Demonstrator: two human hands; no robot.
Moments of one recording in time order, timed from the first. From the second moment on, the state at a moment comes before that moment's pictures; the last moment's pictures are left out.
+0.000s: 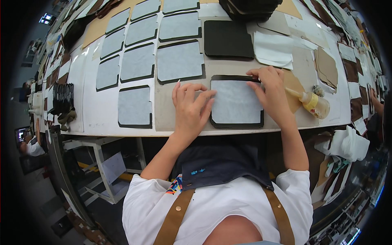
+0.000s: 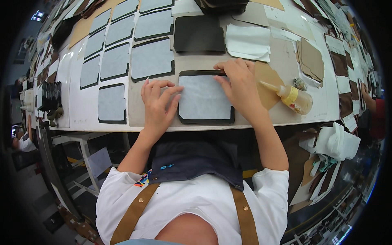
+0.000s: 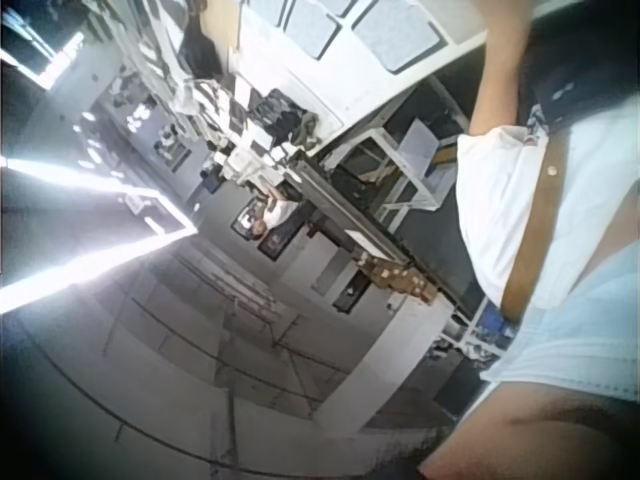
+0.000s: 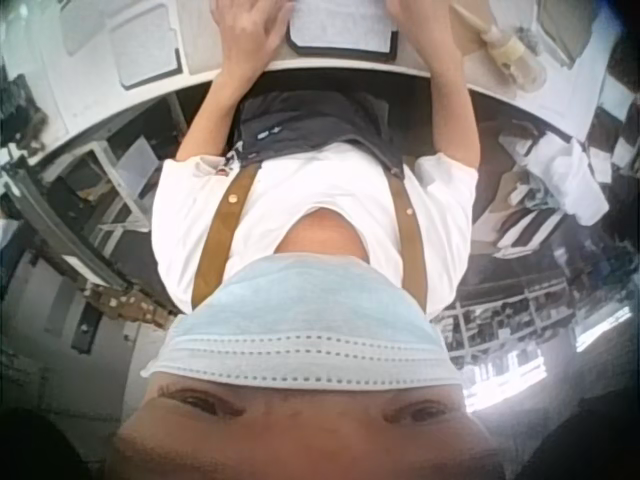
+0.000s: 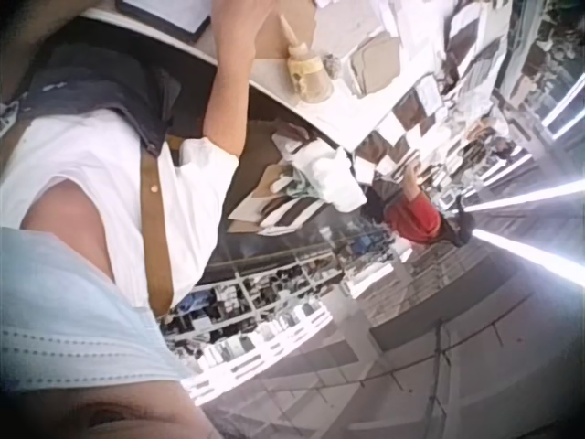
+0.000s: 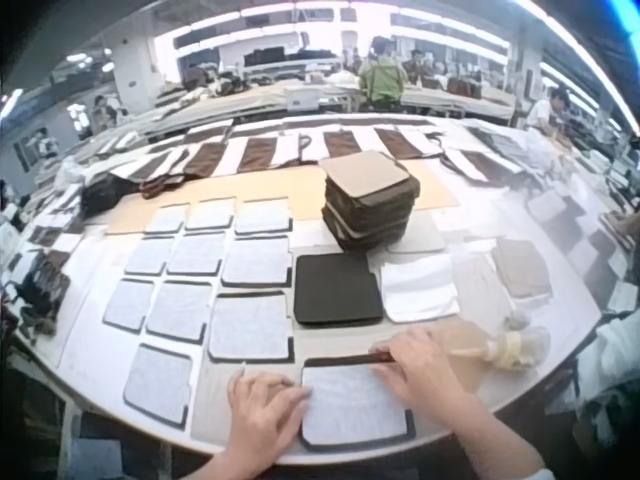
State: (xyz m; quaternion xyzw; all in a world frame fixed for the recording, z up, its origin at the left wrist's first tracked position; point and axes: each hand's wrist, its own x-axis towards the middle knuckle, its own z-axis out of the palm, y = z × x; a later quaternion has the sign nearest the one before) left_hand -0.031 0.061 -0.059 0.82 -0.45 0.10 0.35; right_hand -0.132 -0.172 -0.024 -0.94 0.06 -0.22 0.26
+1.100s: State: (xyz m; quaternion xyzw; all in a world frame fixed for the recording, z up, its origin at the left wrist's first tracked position) left_hand 0.184 0.419 -0.097 0.93 0.02 0.14 0.34; right_hand -0.267 -0.234 -0.024 -0.87 0.31 -0.37 0.10
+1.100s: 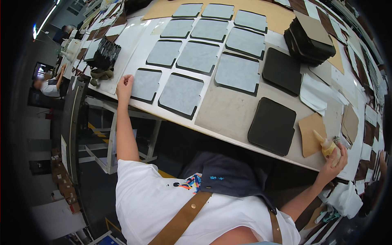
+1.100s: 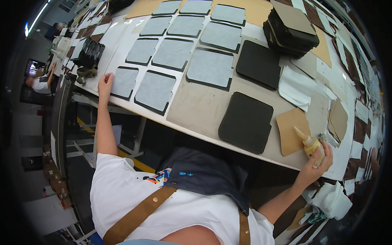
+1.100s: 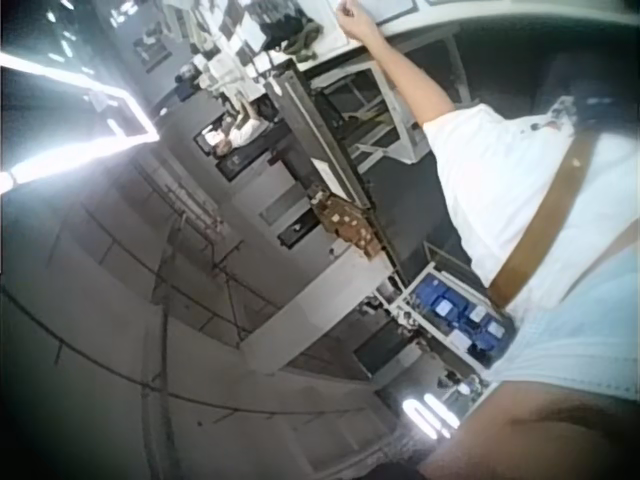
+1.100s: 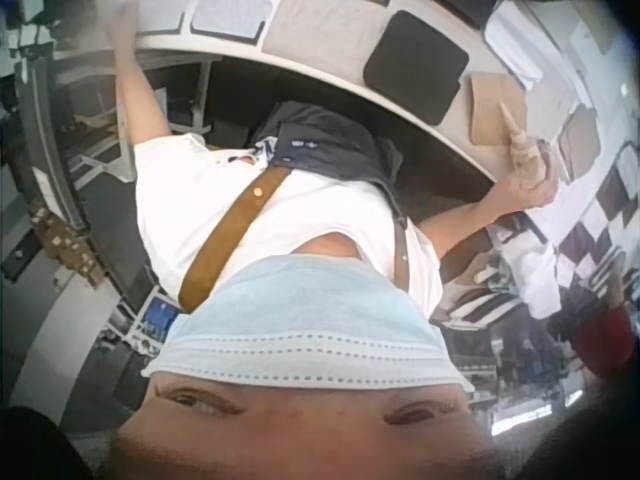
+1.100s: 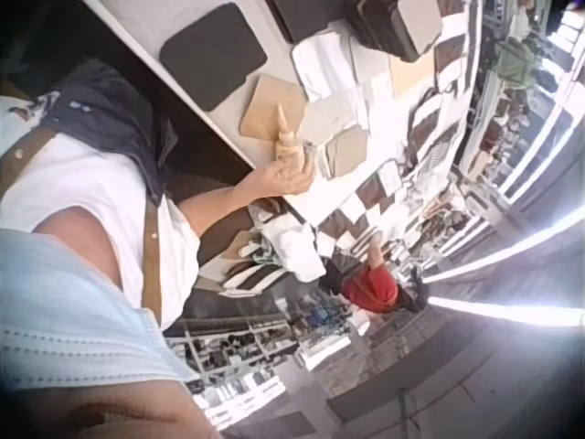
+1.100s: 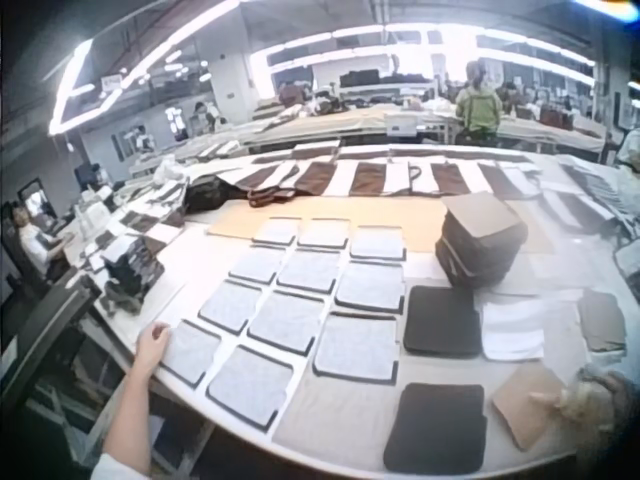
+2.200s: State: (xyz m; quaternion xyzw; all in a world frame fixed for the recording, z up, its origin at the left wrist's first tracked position) left_hand -0.119 -0.046 -0.054 0.71 -0.67 0.02 0.22; right_hand -0.335 -0.296 -0.072 -0.44 0.35 -0.58 0.59
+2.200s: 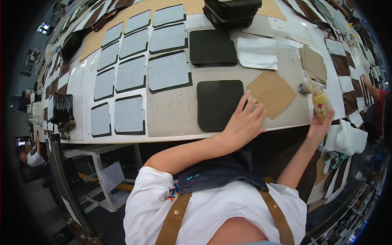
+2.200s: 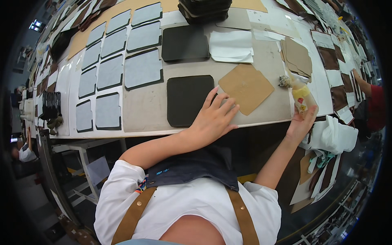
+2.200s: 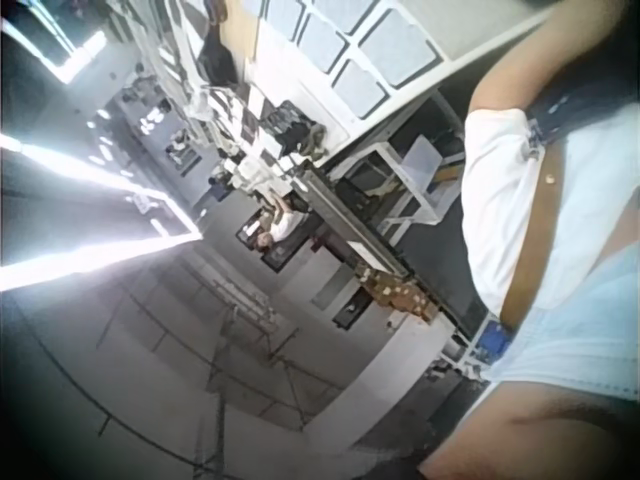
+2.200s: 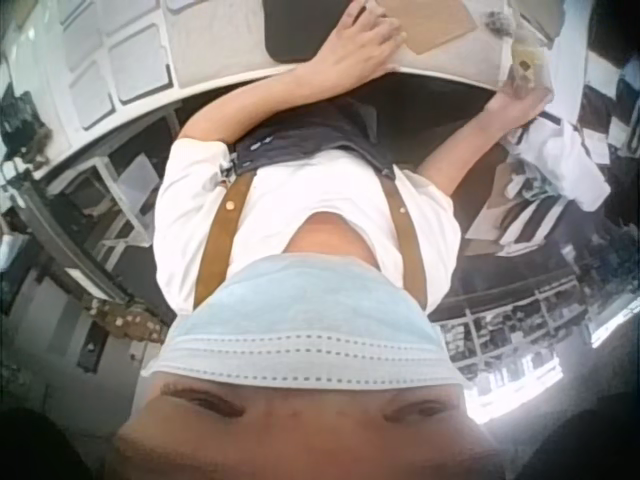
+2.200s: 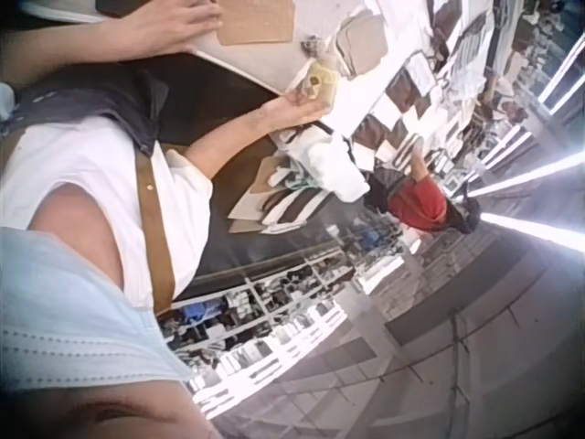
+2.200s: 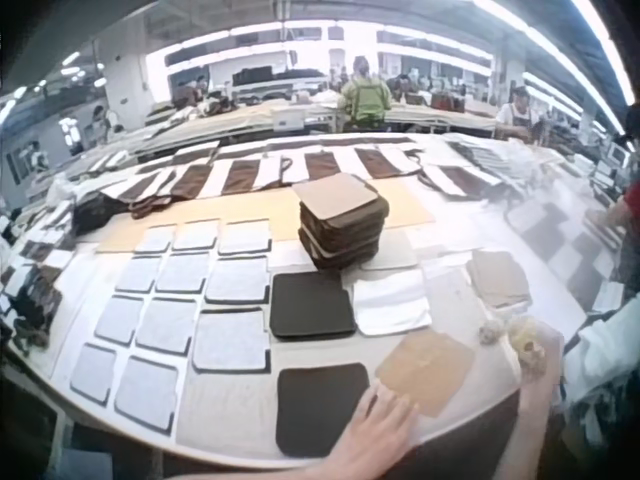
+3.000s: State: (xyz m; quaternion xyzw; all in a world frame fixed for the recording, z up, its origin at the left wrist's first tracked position) left_hand -0.010 0.086 -0.058 0.82 -0.38 0.12 0.40; right_hand -0.237 -0.155 -0.021 -0.73 0.22 -0.47 0.44
